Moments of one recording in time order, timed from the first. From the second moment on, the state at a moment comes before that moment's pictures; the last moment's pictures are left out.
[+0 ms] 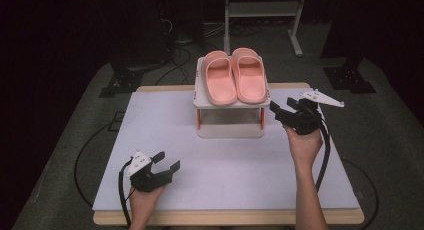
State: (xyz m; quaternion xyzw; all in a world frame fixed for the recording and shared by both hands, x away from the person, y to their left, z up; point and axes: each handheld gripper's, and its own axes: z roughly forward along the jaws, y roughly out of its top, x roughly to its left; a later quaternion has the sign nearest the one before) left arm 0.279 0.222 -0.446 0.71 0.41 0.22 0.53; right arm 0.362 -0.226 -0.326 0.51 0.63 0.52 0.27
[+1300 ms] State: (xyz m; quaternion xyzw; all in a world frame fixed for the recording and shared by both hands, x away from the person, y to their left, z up) left arm 0.278 0.226 -0.449 0.71 0.41 0.21 0.53; right arm 0.337 -0.256 -0.378 0.54 0.64 0.48 0.24
